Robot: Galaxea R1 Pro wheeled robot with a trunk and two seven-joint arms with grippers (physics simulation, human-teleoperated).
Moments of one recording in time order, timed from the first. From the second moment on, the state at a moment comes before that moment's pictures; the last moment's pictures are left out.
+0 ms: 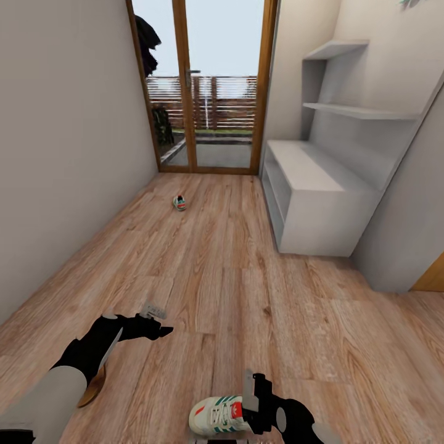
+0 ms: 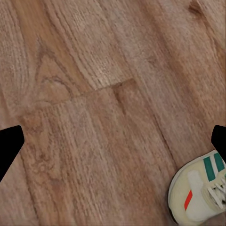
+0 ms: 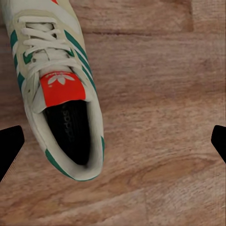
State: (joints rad) left arm -0.72 0.15 -0.05 -0.64 -0.19 0.37 -0.64; right arm -0.34 0.03 0.39 -0.79 1.00 0.06 0.41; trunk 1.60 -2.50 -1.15
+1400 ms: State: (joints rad) left arm -0.72 0.15 -0.05 -0.64 -0.20 0.37 -0.64; right arm -0.34 0.03 0.39 -0.79 1.00 0.06 0.38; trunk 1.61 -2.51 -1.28
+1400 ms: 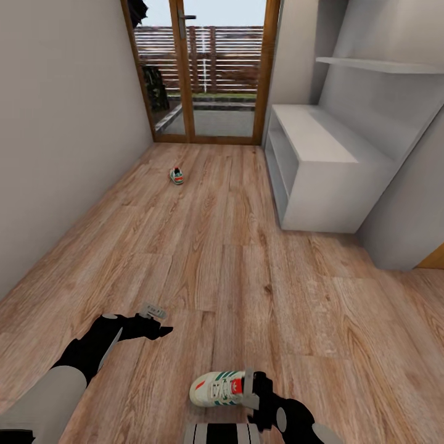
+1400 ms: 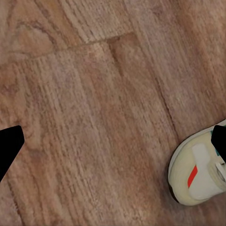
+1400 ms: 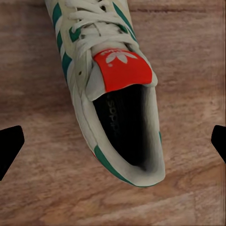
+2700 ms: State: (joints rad) left arm -0.72 0.15 -0.05 -0.64 -0.20 0.37 -0.64; right arm -0.34 0.03 0.38 -0.79 1.00 0.06 0.27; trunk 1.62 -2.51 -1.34
